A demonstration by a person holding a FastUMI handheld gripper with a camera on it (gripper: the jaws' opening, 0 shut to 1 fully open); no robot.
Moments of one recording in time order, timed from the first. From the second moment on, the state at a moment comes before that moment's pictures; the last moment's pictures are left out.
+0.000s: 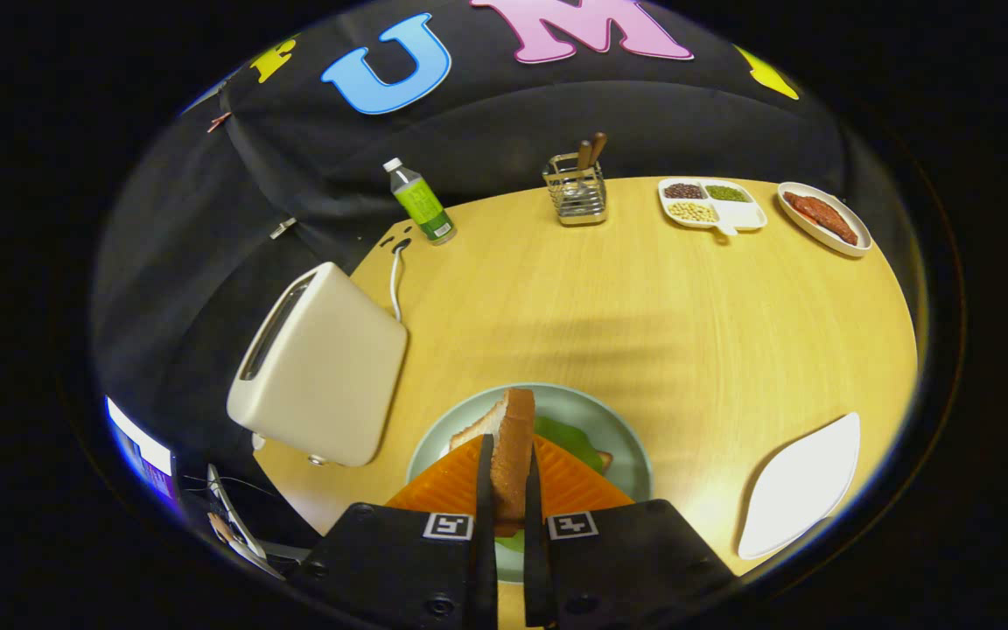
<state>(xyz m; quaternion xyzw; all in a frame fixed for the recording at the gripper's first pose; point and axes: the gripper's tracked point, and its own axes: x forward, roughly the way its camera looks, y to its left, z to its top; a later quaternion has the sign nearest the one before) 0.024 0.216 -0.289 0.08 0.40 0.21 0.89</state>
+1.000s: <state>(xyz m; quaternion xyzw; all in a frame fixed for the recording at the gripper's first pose) 0.024 0.082 -0.105 -0.02 0.15 0.09 0.98</state>
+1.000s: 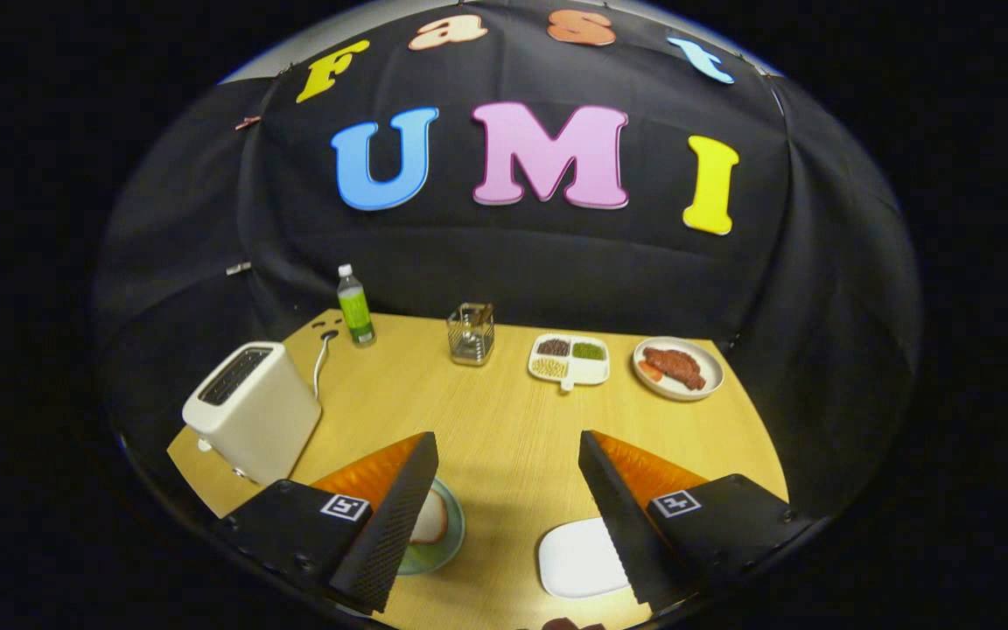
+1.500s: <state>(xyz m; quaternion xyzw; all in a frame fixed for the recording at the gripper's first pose) -0.052 0.030 0.013 -0.02 -0.01 0.04 1.00</state>
